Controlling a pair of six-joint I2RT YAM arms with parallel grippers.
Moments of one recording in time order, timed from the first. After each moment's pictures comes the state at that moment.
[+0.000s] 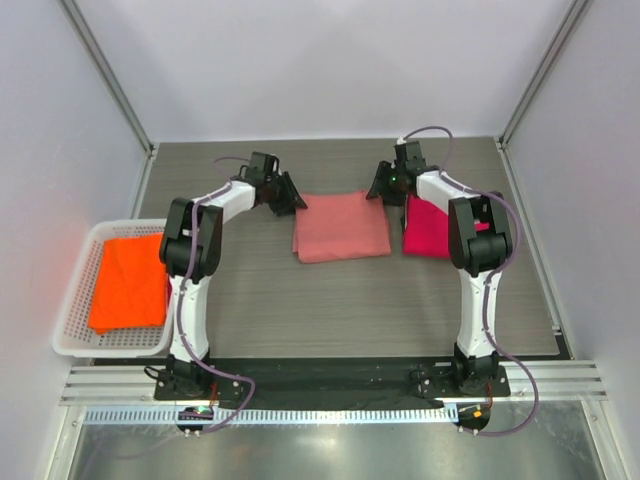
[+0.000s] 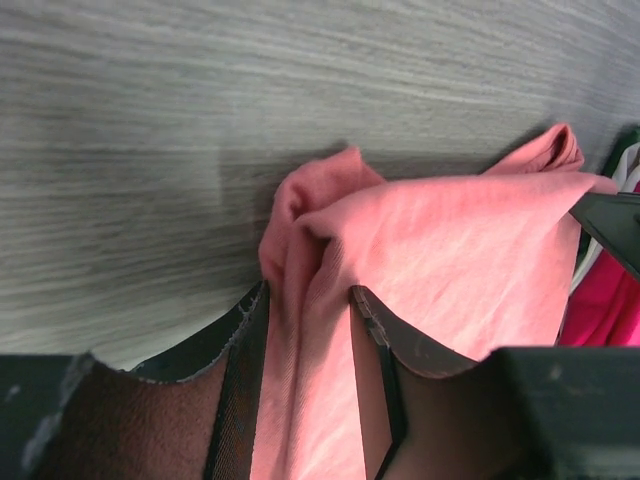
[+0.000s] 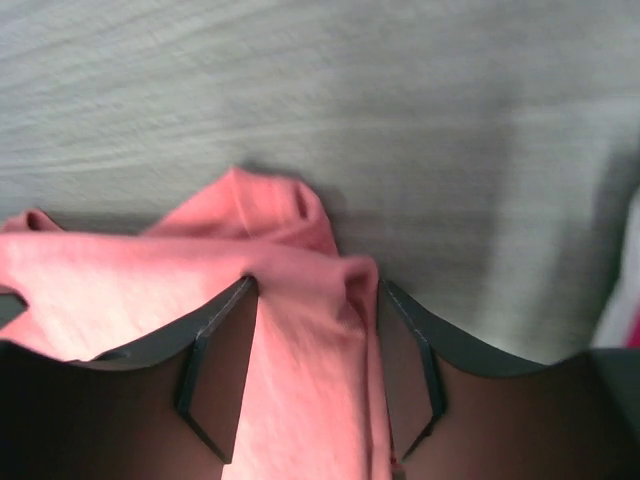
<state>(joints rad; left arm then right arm) -0.29 2.19 1.56 -0.25 0.33 -0.71 0.21 2.18 1.60 -0.31 -0.18 0.48</state>
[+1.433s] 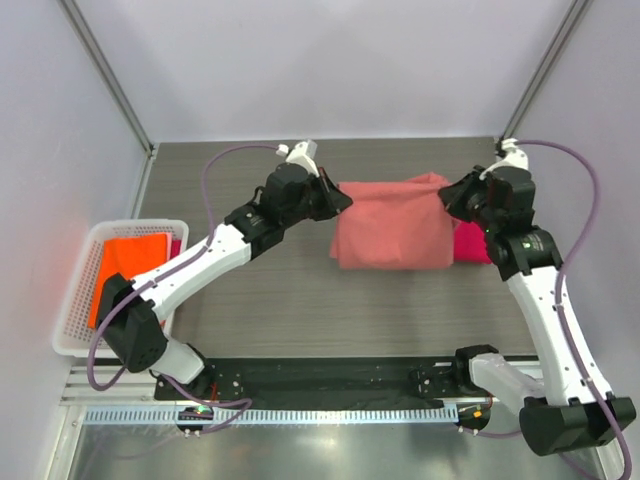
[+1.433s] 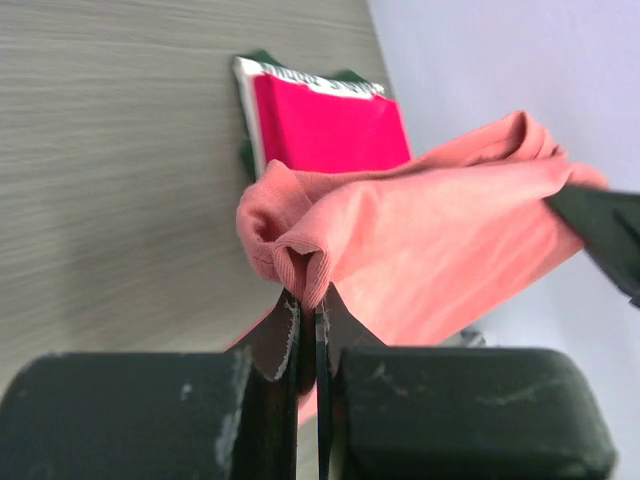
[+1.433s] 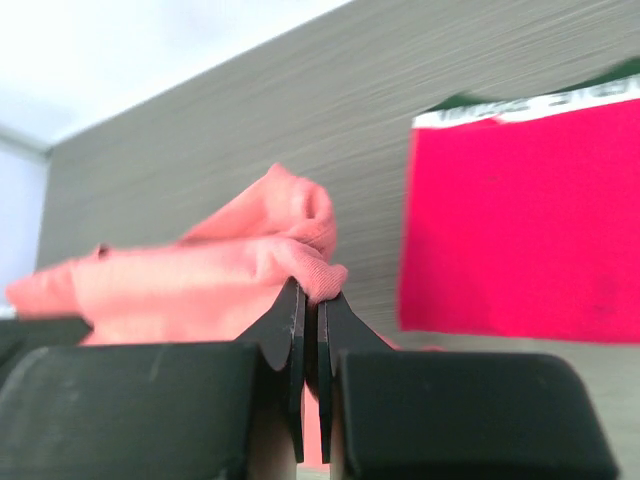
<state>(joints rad) -0.73 1.49 1.27 -0.12 -0.01 -0.78 0.14 0.99 1.12 -0.50 -0.01 0.52</state>
